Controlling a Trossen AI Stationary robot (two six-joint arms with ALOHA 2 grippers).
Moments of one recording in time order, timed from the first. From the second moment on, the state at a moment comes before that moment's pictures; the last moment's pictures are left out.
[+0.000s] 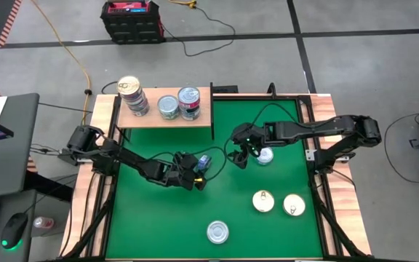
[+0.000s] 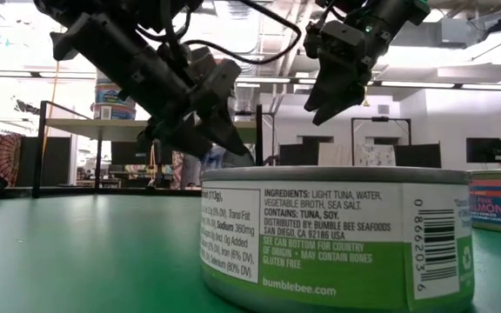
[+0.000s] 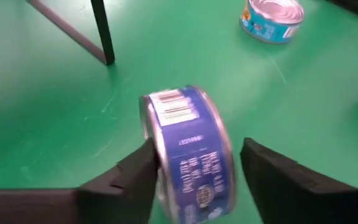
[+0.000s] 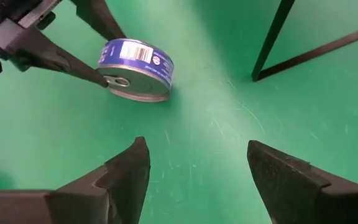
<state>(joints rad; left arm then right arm) -0.26 1.71 0.87 0.12 -0.70 -0.76 -0.07 1.44 1.04 -0.47 0.08 0.29</state>
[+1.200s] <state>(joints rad) -0.09 1.14 0.87 0.08 -0.08 -0.54 -0.06 1.42 1.04 0.16 -0.22 0.42</state>
